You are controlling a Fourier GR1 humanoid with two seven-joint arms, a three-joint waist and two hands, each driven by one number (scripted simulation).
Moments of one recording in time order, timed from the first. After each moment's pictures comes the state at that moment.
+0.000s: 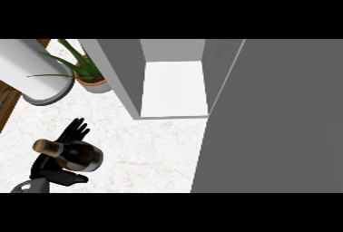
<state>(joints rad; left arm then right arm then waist) -0.21 0.30 0.23 -0.65 0.01 -0.66 -0.62 -0.11 -0.35 0.64 -2.50 0.09 -0.53 0.59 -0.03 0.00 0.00</state>
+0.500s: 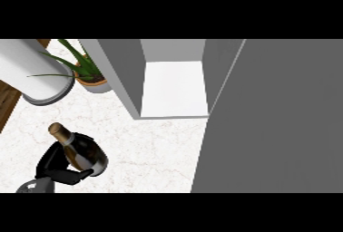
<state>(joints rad) -0.23 0.29 0.21 -0.61 0.05 -0.64 -0.67 -0.12 -0.39 0.64 -2.50 0.09 -0.56 0.58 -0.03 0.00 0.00</state>
